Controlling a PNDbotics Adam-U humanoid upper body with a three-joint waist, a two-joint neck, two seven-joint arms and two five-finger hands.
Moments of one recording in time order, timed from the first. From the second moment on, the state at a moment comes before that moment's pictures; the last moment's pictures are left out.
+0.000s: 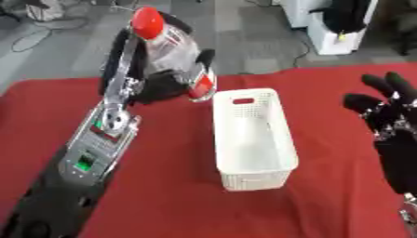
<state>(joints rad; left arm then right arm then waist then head) -0.77 0.34 -0.24 -1.59 -0.08 -0.09 0.30 -0.30 -0.24 0.07 -1.91 -0.18 -0.36 0.31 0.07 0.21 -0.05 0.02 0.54</state>
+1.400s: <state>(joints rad) -0.75 0.24 -0.31 -1.41 -0.15 -0.15 0.29 -0.30 -0.24 0.07 -1.91 -0.18 -0.35 0.31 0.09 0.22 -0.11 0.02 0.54</state>
